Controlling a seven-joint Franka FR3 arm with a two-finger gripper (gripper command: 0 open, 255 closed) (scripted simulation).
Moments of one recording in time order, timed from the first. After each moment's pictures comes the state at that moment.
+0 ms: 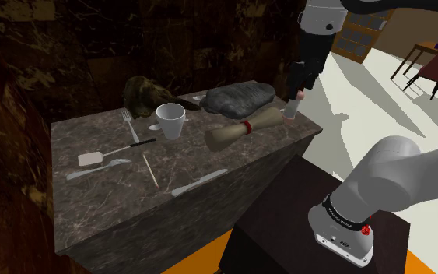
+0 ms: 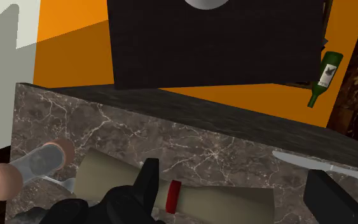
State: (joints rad) arm -0.02 -0.75 0.05 -2.34 0.00 1.48 0.11
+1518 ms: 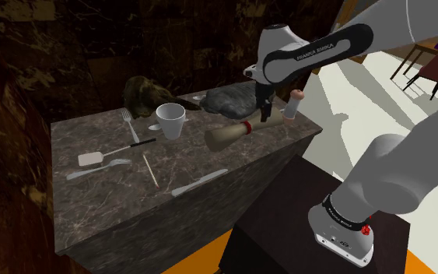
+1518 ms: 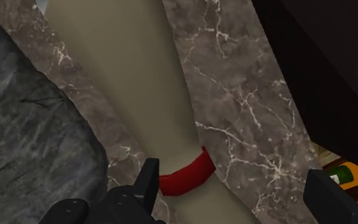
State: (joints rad) arm 0.11 -0.21 -0.27 -2.44 -0.21 2.18 -0.84
